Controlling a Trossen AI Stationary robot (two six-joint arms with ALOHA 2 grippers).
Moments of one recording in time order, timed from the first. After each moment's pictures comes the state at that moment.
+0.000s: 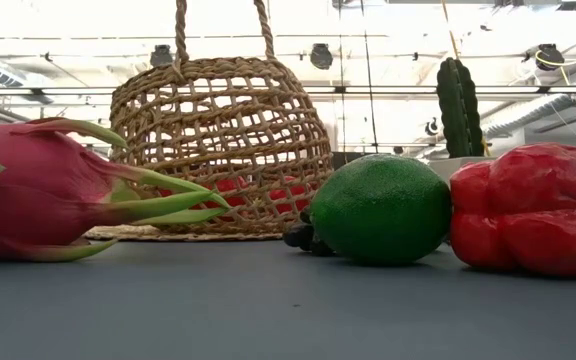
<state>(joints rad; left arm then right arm) -0.56 1.06 1.02 -0.39 -0.79 -0.28 0.66 1.50 0.99 0.13 0.76 0.24</state>
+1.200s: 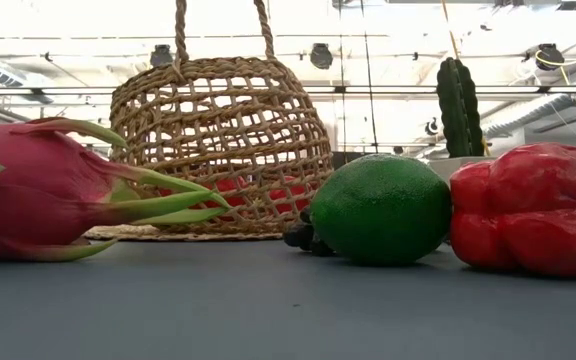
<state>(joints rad) -0.56 1.06 1.02 -0.34 -0.79 -0.28 0.22 1.40 1.12 0.29 0.49 0.03</state>
